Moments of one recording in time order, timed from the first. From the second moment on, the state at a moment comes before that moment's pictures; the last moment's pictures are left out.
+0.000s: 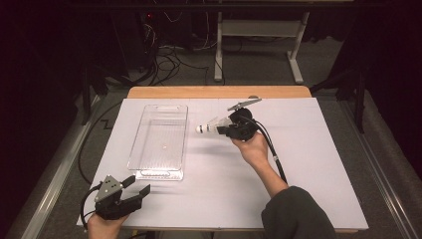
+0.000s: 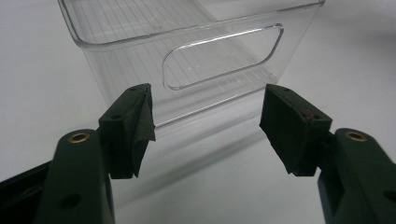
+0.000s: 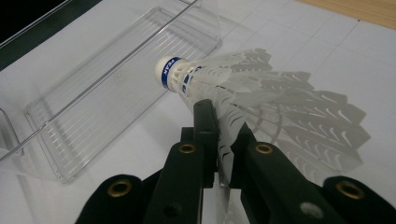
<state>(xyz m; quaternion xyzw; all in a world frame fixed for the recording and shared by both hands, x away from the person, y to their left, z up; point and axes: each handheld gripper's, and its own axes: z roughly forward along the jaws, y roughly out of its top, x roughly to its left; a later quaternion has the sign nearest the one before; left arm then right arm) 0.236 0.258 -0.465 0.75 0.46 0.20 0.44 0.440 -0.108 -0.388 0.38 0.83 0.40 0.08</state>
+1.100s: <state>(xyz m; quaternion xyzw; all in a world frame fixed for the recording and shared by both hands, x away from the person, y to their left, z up) 0.238 0.257 -0.466 0.75 0.45 0.20 0.43 0.442 -0.097 -0.379 0.38 0.83 0.40 0.08</state>
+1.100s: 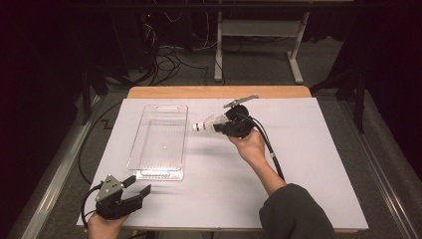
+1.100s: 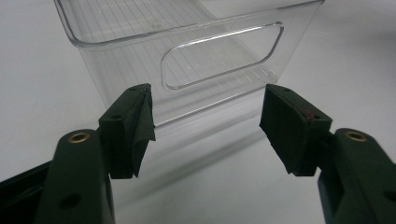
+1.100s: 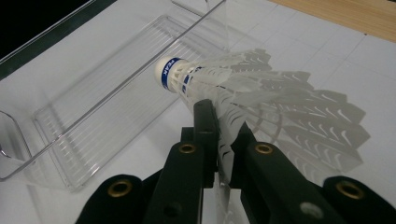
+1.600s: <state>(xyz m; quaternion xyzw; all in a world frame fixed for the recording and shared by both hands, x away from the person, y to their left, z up) 0.239 0.257 -0.465 0.75 0.45 0.20 0.43 0.446 -0.090 -0.365 0.37 0.83 0.41 0.09</state>
